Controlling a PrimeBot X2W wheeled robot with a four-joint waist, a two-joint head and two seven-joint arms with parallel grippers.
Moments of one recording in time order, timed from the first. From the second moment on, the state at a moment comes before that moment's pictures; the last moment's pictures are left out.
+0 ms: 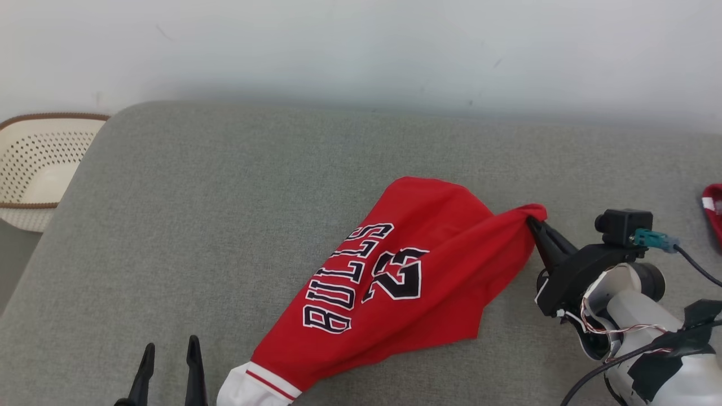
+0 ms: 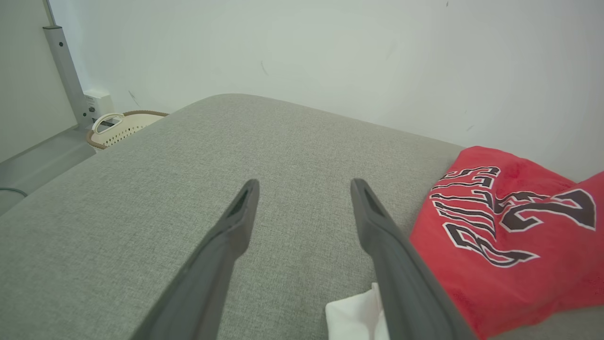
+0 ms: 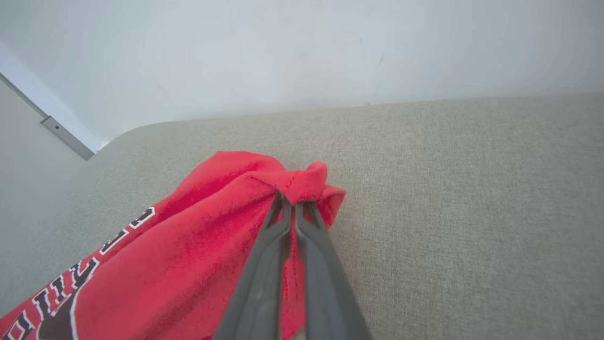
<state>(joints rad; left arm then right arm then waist) -0.02 0.05 -0.01 0.06 -0.24 0.07 -0.26 -0.67 -0.42 0.82 0.73 0.93 0.13 -0.15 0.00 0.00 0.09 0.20</state>
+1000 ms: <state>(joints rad) 0.01 0.05 -0.03 0.06 -0.24 0.07 -0.26 -0.74 -0.41 0.68 0.49 0.73 0.13 -0.01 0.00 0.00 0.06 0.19</state>
